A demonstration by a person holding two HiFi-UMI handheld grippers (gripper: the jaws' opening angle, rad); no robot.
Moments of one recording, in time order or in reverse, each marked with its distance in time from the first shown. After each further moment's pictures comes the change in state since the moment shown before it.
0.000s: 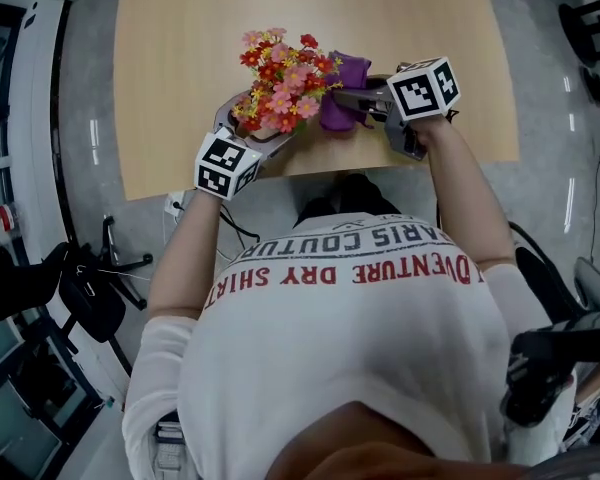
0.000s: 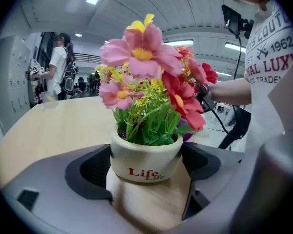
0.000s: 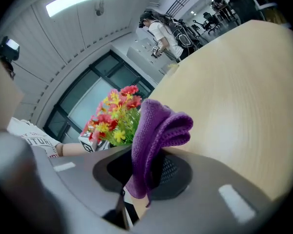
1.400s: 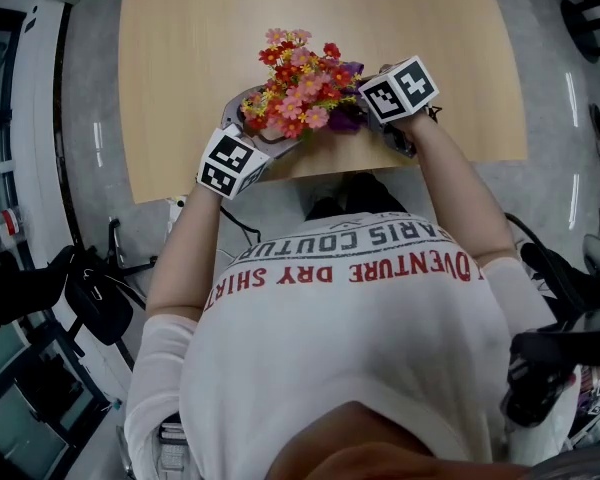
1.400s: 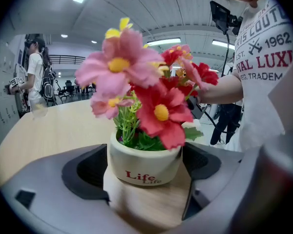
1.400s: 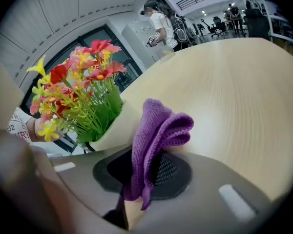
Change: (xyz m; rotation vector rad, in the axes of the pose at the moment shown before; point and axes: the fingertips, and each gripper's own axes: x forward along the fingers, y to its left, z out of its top) left arm 0.000 -0.013 0.013 0.104 0.013 -0.103; right arm 0.030 -0.037 -0.024 -0.106 0.173 -0.251
